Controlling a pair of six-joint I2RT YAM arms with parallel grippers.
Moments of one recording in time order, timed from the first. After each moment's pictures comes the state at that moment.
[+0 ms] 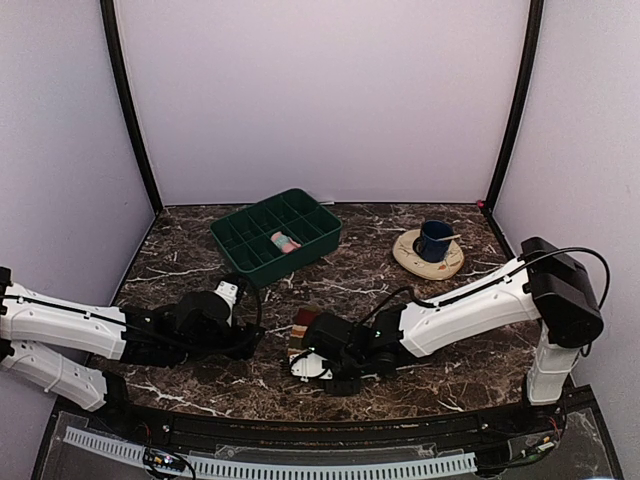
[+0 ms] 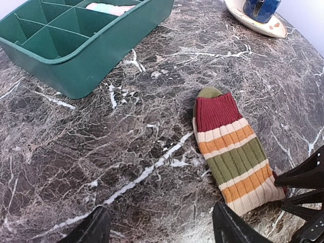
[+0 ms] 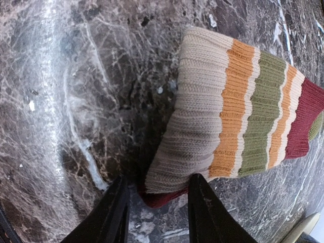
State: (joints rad) left arm -1.08 1.18 0.51 -0.08 -0.44 -0.54; right arm 1.31 1.87 1.12 -0.35 0.19 -0.38
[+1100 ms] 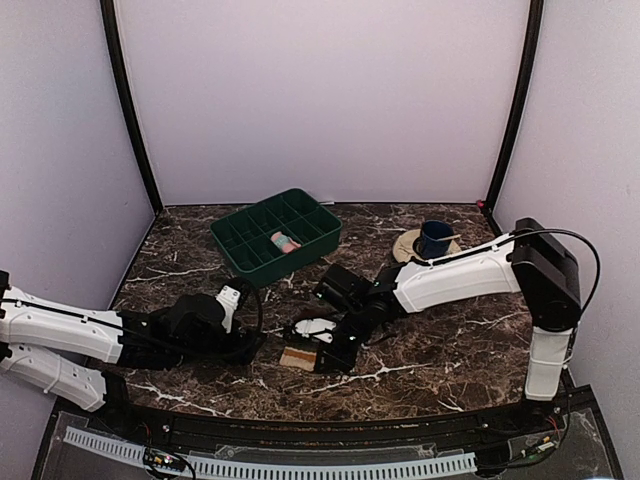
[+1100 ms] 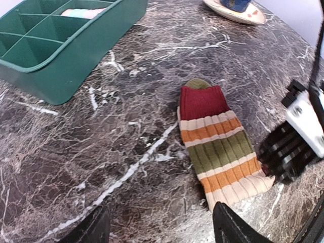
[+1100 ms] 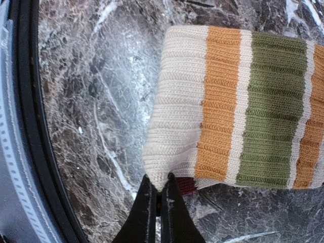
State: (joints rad) left arm -1.08 1.15 0.47 -0.03 -0.38 -0.44; right arm 1.09 1.94 1.25 -0.48 -0.37 -0.17
